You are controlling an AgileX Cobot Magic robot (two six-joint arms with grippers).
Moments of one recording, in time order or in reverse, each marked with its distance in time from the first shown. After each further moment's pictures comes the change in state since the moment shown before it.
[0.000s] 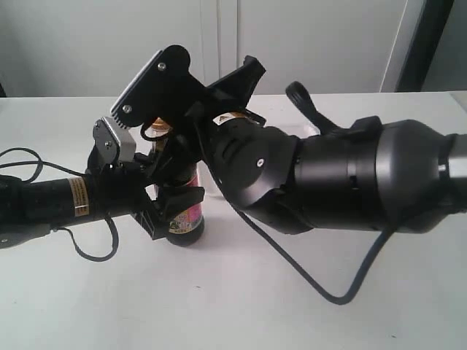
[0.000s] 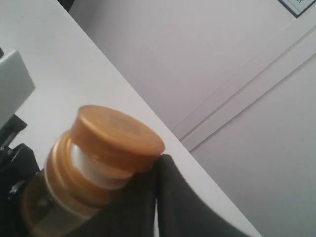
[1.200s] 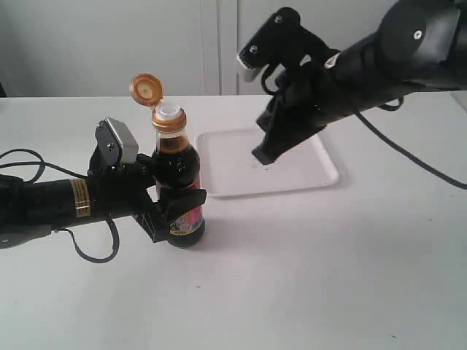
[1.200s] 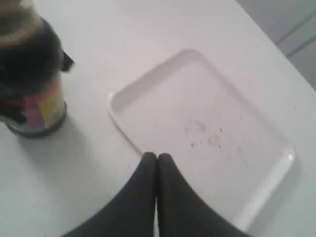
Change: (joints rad) left arm -0.002 0.000 -0.002 0.012 0.002 0.006; right arm -0.489 -0.139 -0.108 -0.682 1.033 0.658
